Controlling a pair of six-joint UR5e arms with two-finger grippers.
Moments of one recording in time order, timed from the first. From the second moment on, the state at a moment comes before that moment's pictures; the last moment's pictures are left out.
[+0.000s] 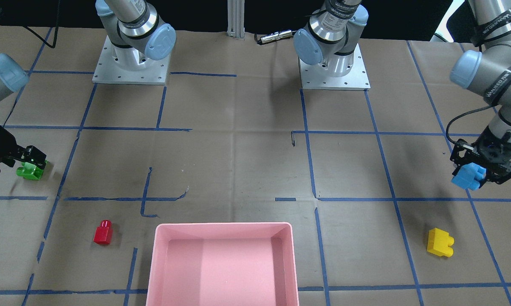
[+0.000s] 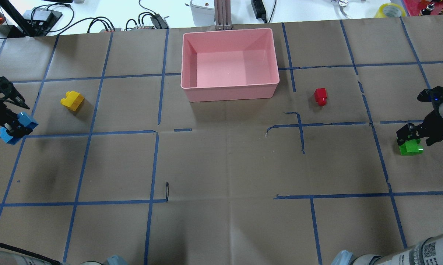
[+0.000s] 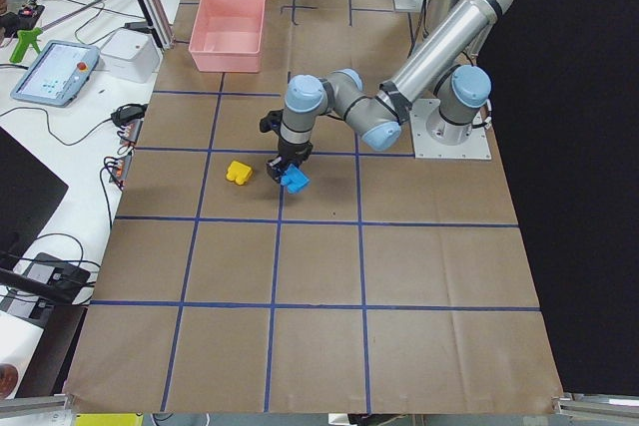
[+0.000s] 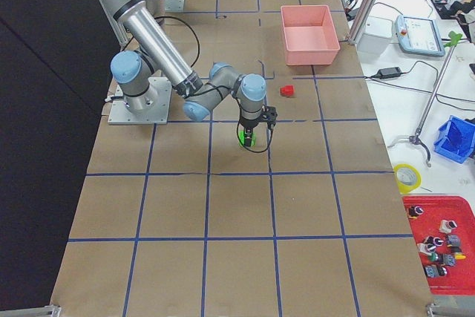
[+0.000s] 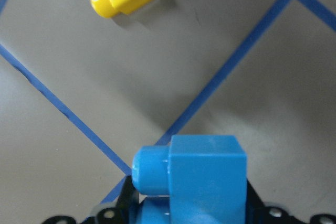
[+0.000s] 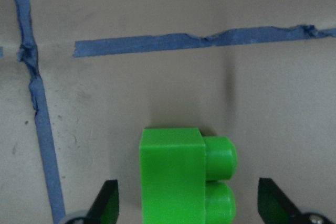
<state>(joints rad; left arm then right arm) -0.93 -1.81 -1.86 -0.86 1.53 1.34 0.91 -1.26 2.06 -2.34 -1.60 -0.60</state>
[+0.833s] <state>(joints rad) -1.30 -2.01 -1.26 -1.32 1.50 0.41 0.90 -1.25 2.06 -2.33 -1.61 -0.61</state>
